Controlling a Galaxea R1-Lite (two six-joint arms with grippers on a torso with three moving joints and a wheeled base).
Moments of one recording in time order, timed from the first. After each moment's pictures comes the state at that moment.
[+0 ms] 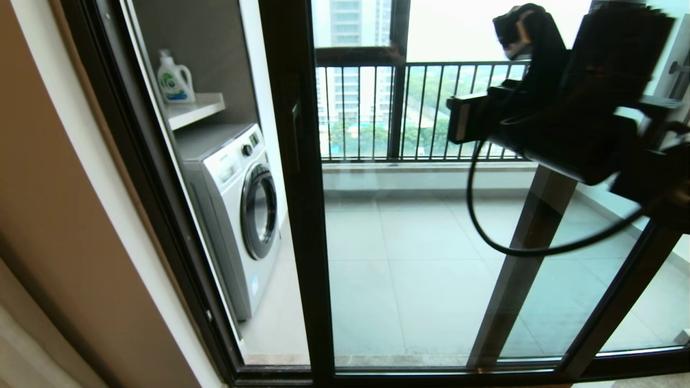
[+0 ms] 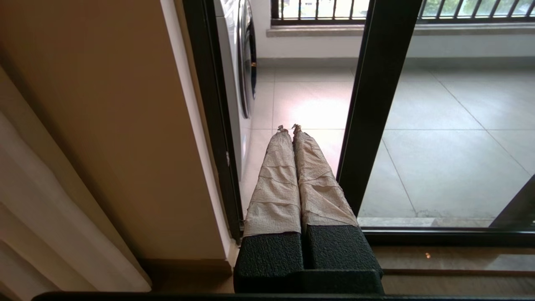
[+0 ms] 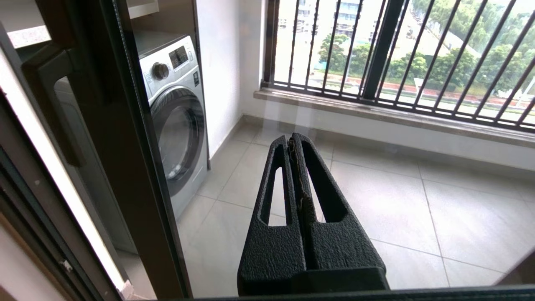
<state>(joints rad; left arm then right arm) 0.00 0.00 0.00 0.01 -0.01 0.03 0.51 1.65 -1.28 -0.46 -0.22 -0.10</state>
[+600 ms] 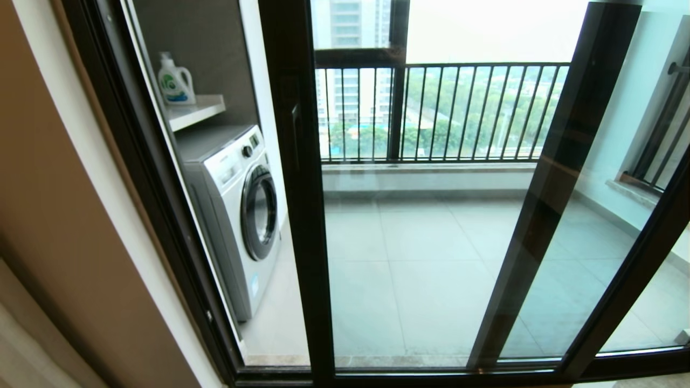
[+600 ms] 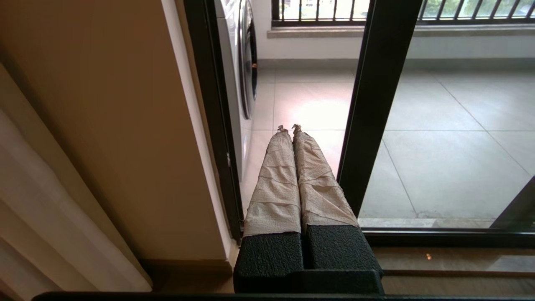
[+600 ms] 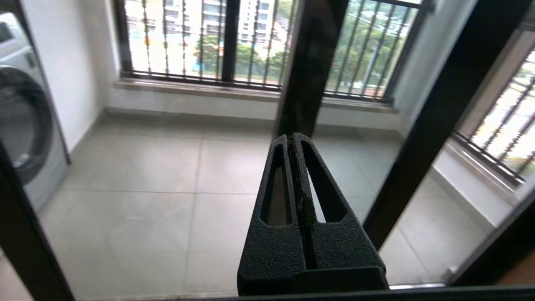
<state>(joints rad) 0.00 0.00 0.00 0.01 -0.01 0.03 0.25 0.71 -0.79 -0.04 -0.37 -0.24</state>
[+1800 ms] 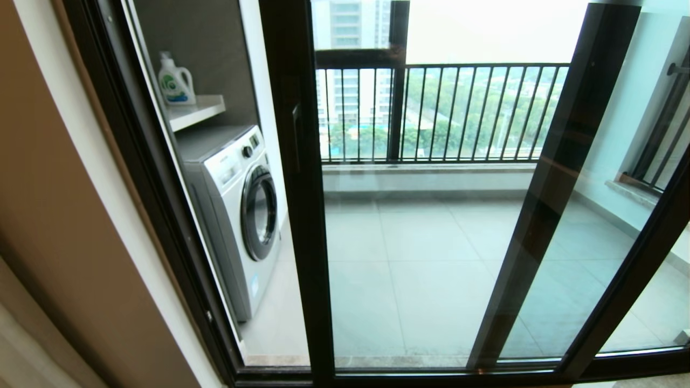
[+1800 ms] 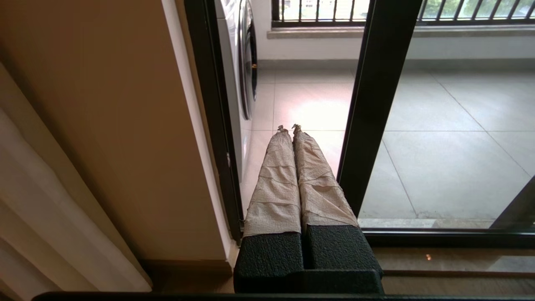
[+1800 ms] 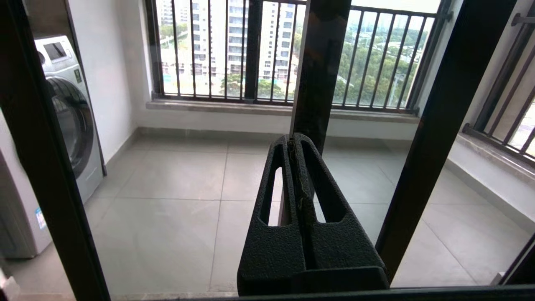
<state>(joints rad) 0.00 0.00 0.00 0.01 -0.01 0.03 0.02 0.12 -0.35 0.01 -0.05 -0.14</state>
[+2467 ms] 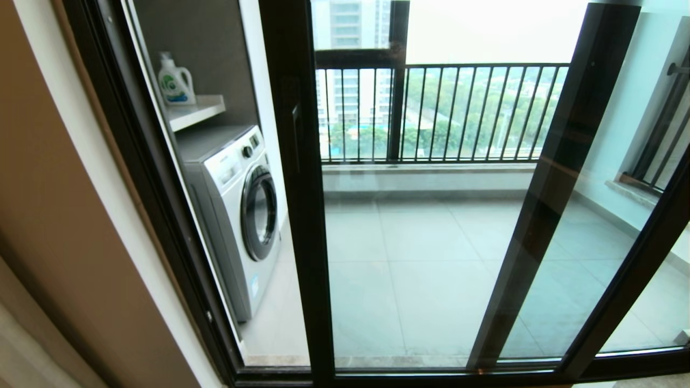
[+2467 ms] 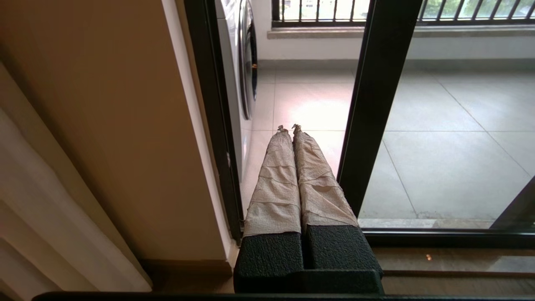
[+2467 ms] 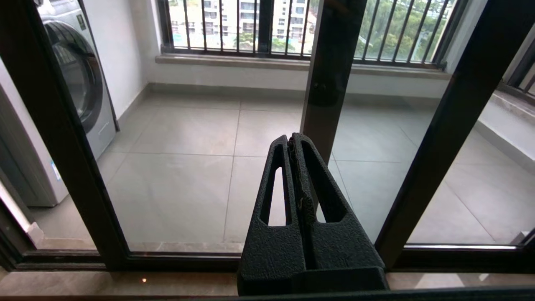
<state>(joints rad) 0.00 0.00 0.00 0.01 -0.01 0.03 0.01 0.01 -0.13 0.05 0.00 -0.11</state>
